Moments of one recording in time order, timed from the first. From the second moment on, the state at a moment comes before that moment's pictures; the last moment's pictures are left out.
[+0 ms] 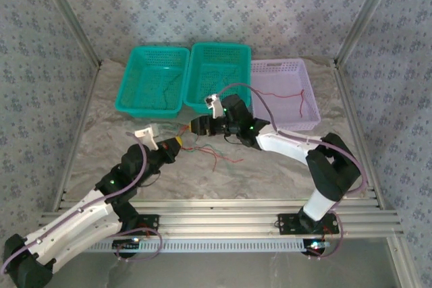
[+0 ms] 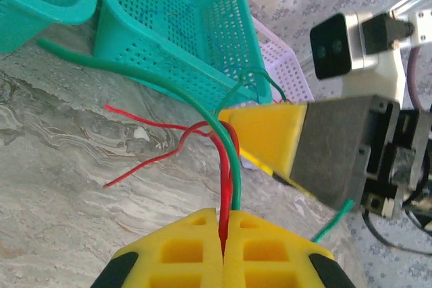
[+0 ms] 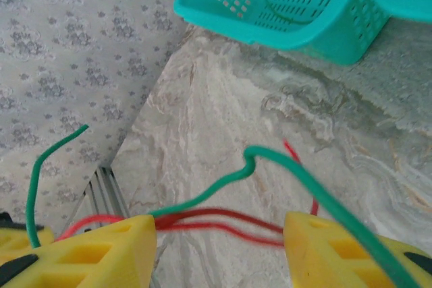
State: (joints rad) left arm -0.77 0.60 0.40 -0.08 -0.15 -0.91; right arm 0.75 1.65 1.04 0.16 -0.43 0.63
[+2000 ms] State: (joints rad) left arm -0.78 0.65 0.39 -0.04 -0.05 -0.84; right arm 0.57 1.54 1.25 -0.05 -0.26 0.51
